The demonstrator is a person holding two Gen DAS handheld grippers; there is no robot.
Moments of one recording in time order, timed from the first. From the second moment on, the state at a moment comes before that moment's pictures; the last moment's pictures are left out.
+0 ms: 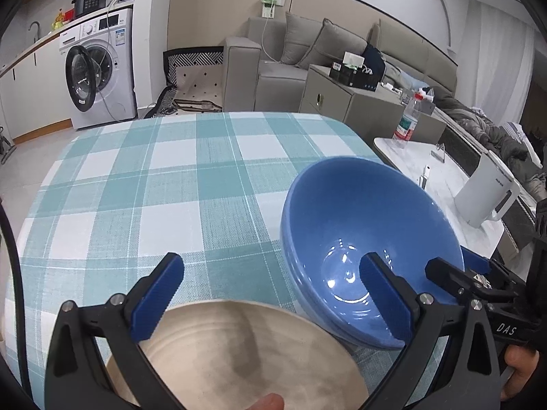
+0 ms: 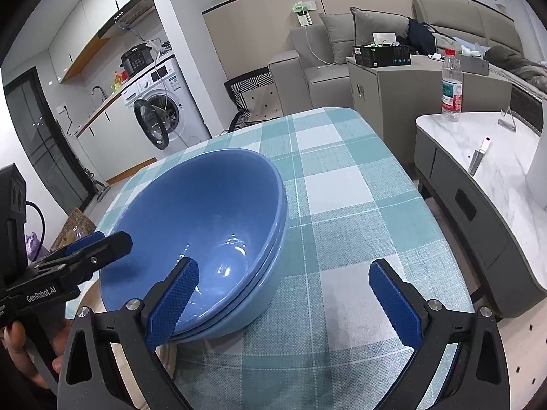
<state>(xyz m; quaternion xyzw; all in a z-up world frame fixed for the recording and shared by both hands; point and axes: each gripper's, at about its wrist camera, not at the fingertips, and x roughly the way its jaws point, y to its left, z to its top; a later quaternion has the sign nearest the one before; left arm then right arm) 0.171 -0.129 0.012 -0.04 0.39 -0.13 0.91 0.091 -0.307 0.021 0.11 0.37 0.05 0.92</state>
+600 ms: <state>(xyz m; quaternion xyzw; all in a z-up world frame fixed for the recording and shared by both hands) 0.166 -0.138 0.008 -0.04 0.40 -0.16 0.90 0.088 -0.291 0.026 0.11 0.36 0.10 0.92</state>
